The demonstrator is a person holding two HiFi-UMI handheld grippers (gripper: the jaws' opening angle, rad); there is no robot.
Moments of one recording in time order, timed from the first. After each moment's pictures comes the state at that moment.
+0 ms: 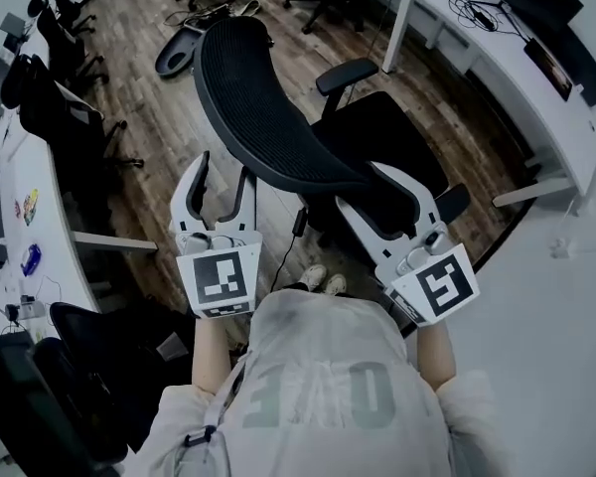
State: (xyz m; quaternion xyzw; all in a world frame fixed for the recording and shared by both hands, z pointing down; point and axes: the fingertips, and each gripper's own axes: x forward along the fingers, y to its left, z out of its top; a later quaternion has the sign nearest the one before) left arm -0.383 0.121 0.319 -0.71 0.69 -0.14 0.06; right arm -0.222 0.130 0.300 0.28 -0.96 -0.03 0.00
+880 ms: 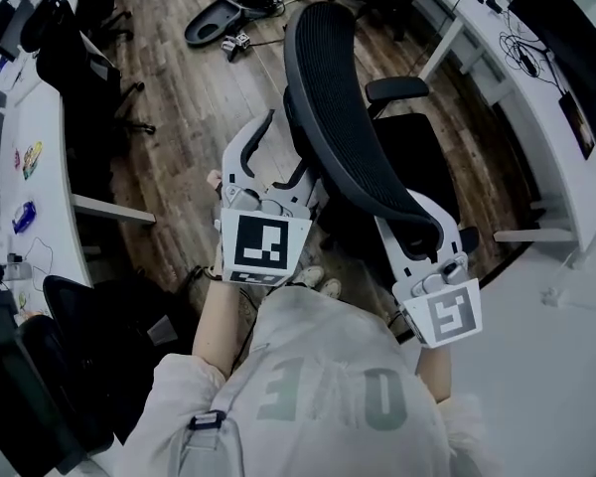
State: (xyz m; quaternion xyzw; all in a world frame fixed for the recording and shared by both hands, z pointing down) left arm -0.403 0.061 0.325 -0.76 0.63 -0.12 0.06; right arm -0.273 0.112 0.319 0.28 -0.96 -0.06 0.08
